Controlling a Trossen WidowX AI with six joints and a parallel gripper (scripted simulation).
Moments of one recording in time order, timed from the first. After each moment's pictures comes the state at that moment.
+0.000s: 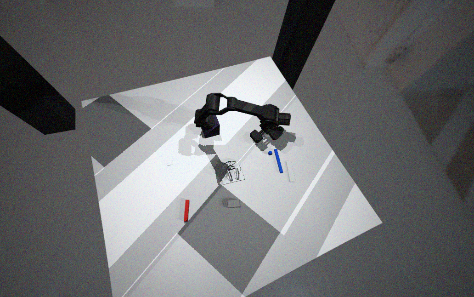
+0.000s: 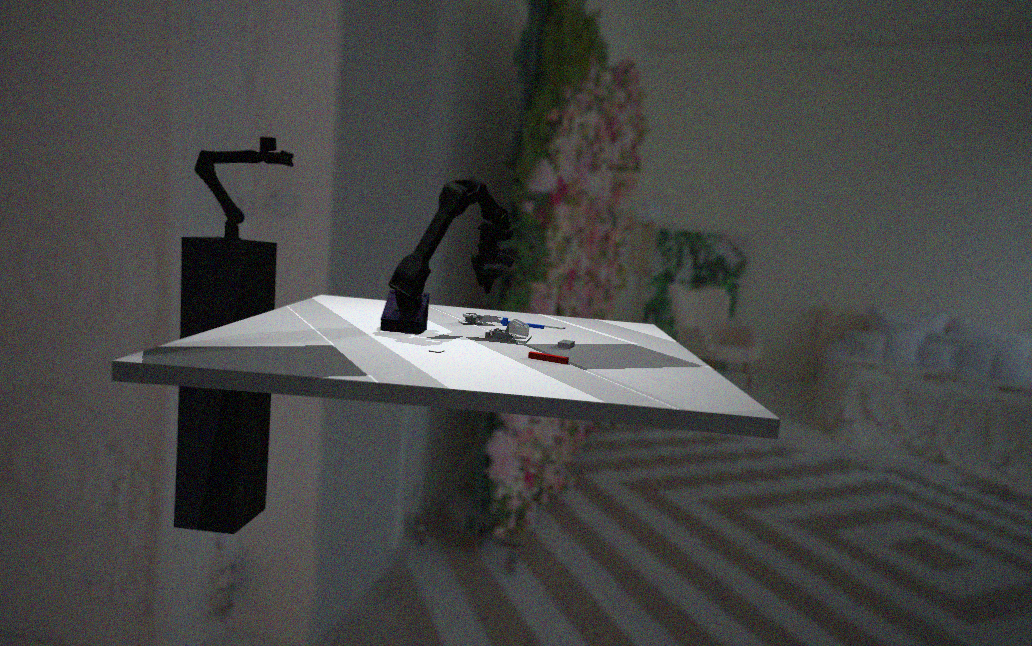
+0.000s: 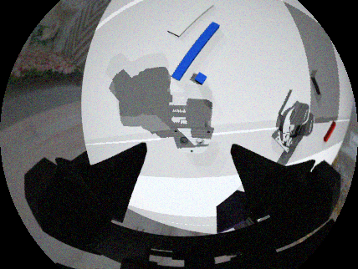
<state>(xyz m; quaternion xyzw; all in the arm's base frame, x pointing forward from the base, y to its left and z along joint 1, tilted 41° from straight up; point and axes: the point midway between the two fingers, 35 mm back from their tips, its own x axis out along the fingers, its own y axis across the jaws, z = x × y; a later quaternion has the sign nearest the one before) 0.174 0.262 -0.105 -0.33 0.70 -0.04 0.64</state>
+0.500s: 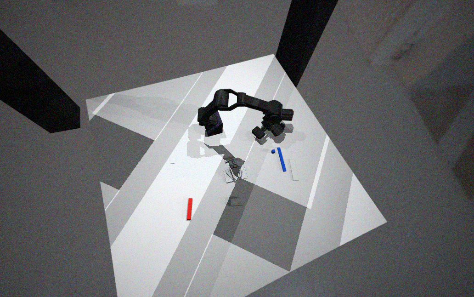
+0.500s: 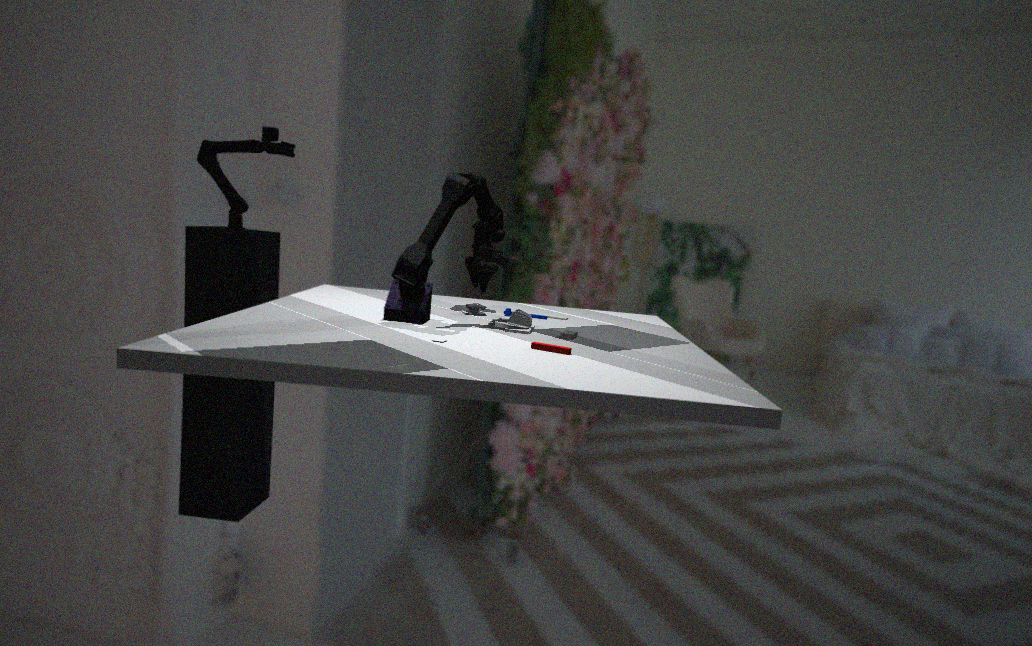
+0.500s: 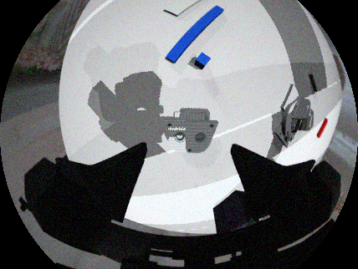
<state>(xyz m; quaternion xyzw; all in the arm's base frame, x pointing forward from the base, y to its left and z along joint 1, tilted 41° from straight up) 0.151 0.240 -0.135 -0.39 0.68 -0.07 0.62</state>
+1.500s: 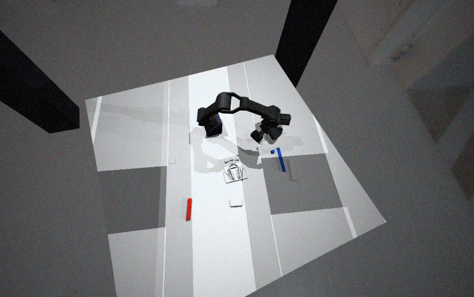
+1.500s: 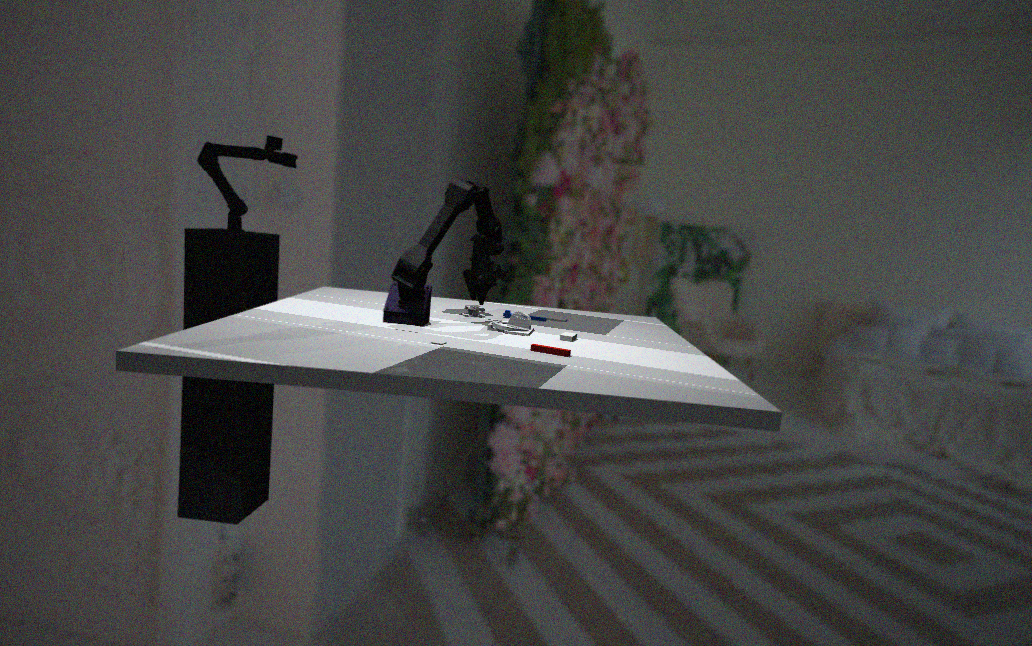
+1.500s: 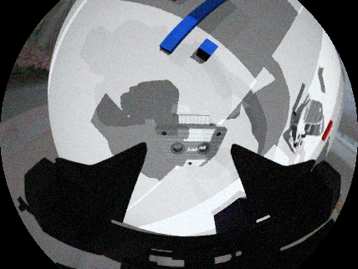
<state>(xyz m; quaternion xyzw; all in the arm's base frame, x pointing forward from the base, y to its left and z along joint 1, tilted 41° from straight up) 0.153 0.217 -0.161 -0.39 0.68 -0.07 0.61</state>
